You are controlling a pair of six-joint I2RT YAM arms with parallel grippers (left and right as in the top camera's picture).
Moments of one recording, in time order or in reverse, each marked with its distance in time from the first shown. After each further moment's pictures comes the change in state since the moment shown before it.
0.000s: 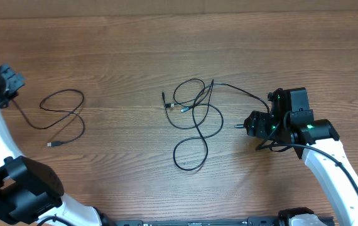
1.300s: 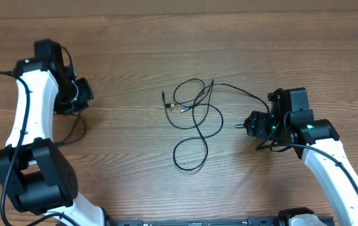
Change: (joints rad) left arm -0.307 0.000 -0.407 0.149 0.223 0.055; right arm 0.000 0.000 0.000 -0.001 0.000 0.000
